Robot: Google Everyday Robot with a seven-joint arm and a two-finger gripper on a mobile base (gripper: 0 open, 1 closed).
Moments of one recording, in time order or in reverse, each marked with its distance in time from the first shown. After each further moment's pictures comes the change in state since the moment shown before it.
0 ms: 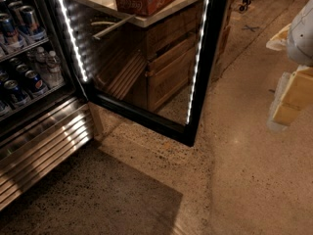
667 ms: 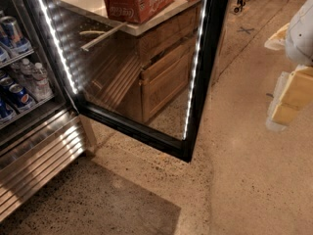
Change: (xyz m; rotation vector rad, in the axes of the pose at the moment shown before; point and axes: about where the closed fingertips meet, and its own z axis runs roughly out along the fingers) arm 0.000 0.000 0.000 0.000 0.000 0.000
